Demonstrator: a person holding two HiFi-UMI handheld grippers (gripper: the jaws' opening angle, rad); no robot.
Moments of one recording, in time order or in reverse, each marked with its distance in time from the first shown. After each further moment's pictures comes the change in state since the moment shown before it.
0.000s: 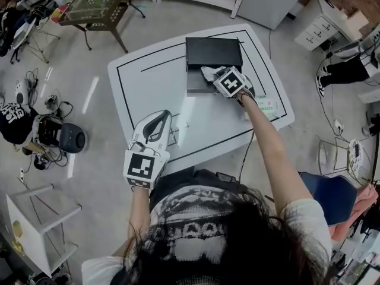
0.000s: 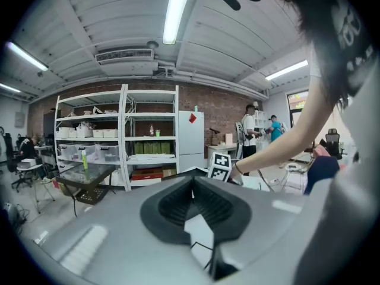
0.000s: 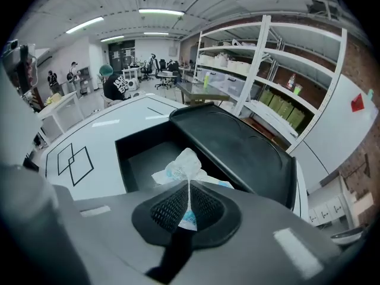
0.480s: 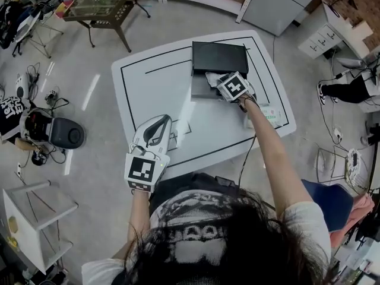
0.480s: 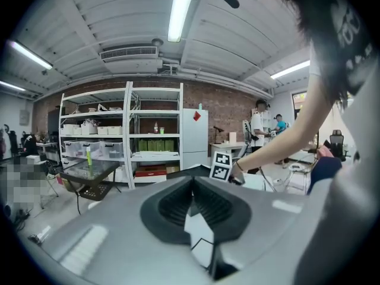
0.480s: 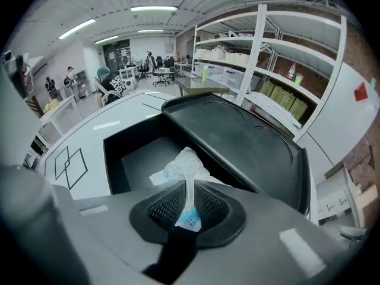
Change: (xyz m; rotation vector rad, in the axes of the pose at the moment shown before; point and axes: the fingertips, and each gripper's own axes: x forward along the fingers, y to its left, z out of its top) left arm 0.001 0.022 -0.011 -0.021 0.021 0.033; right arm 0.023 -0.003 -0.001 0.051 0.046 0.038
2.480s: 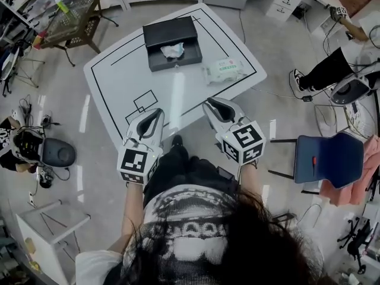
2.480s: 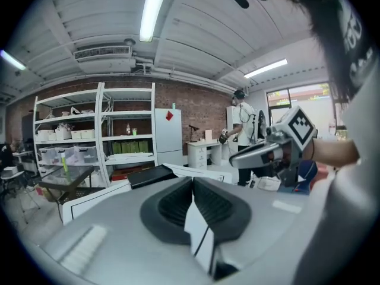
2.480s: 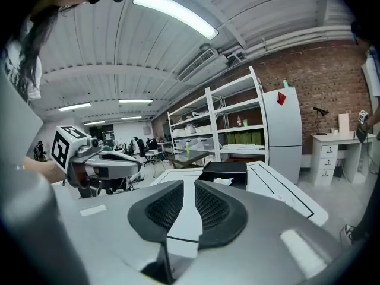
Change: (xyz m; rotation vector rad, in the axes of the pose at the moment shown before) left arm -0.058 -0.191 -0.004 0.094 0.013 -0.192; right arm -0.342 0.190 -0.129 0.393 -0.755 -0.116
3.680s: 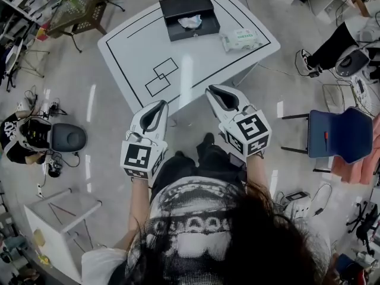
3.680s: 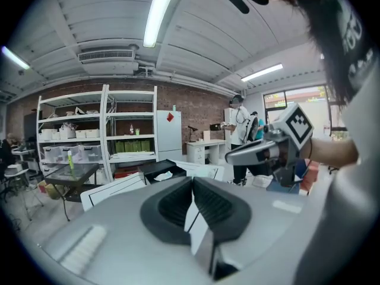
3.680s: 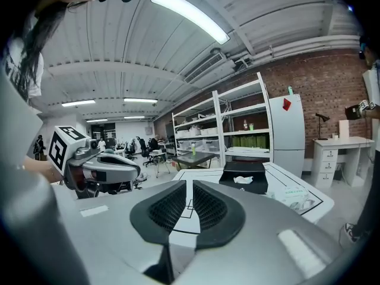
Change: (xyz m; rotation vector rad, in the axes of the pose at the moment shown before) left arm -0.139 0.006 -0.041 -0.003 -0.011 -0.017; right arm -0.021 0.145 -0.011 -0.038 -0.024 -0.010
